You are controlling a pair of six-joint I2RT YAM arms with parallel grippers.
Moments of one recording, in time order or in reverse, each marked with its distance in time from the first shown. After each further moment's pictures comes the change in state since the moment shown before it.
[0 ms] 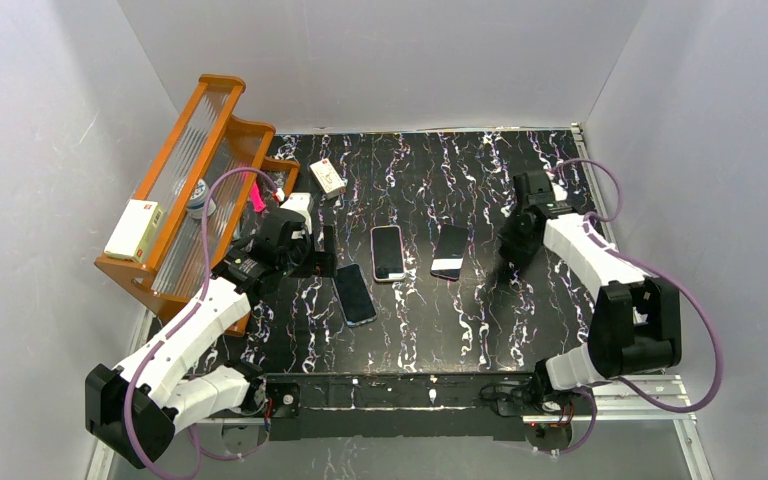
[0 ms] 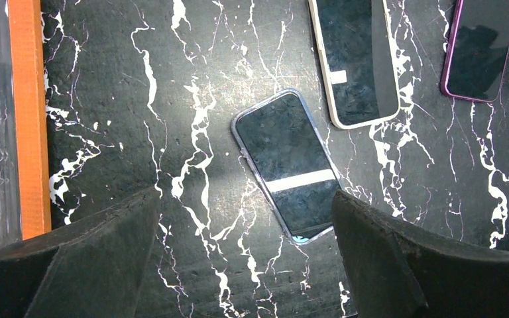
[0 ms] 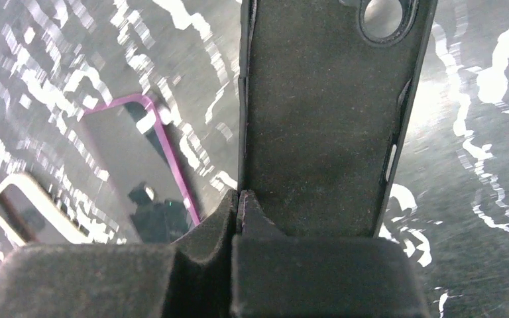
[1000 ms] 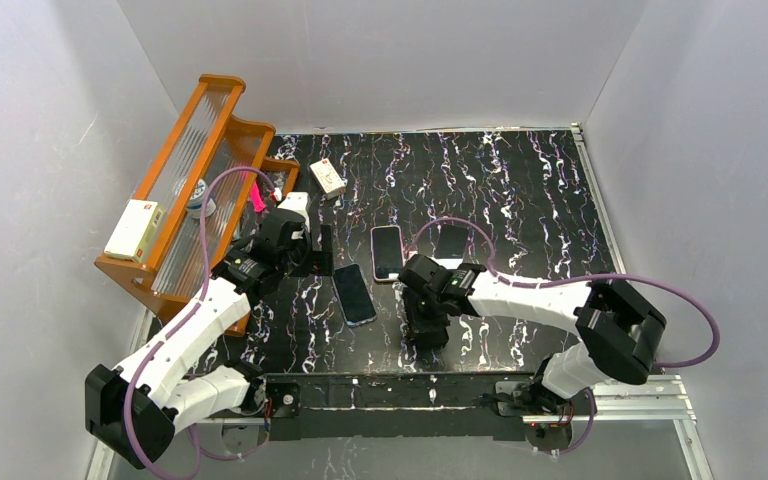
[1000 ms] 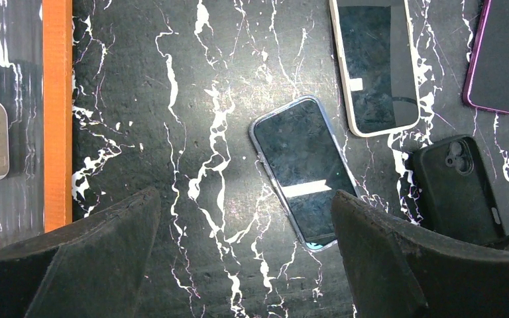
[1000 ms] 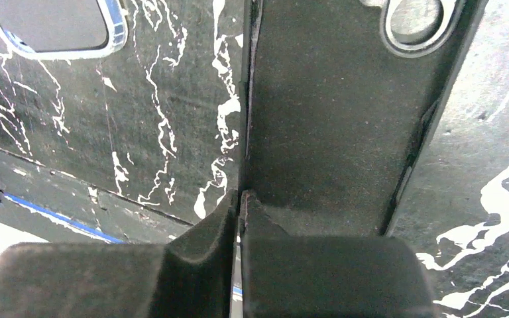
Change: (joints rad) left arm 0.000 -0.002 0.000 -0.006 -0.058 0.007; right arm 0.862 0.010 -0.163 0.058 -0.195 0.073
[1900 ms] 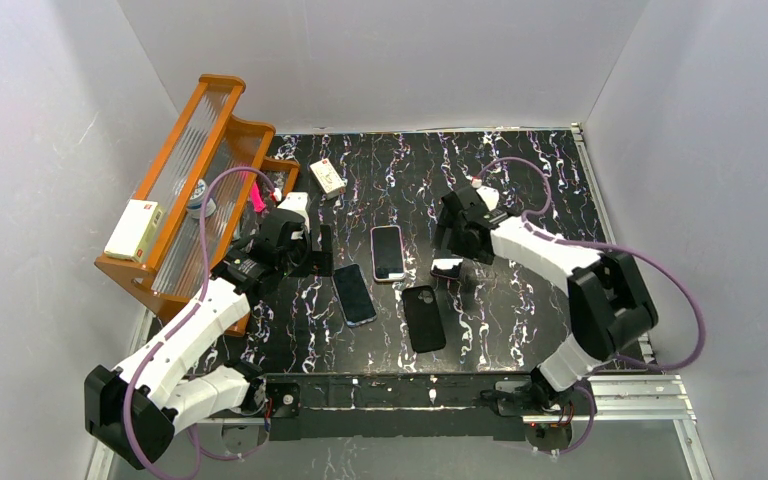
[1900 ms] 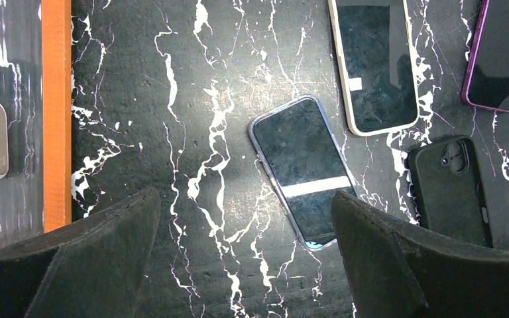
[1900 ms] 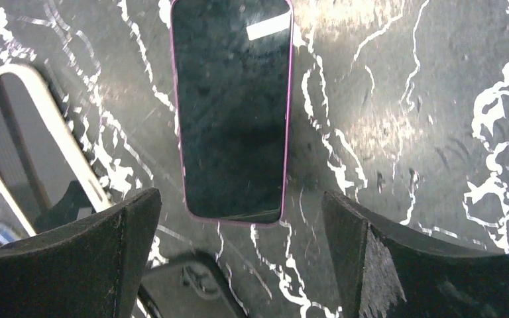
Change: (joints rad) left arm 0.000 -0.002 0.000 -0.004 0.001 0.000; right arm -0.432 0.068 0.187 -0.005 0.323 -0.042
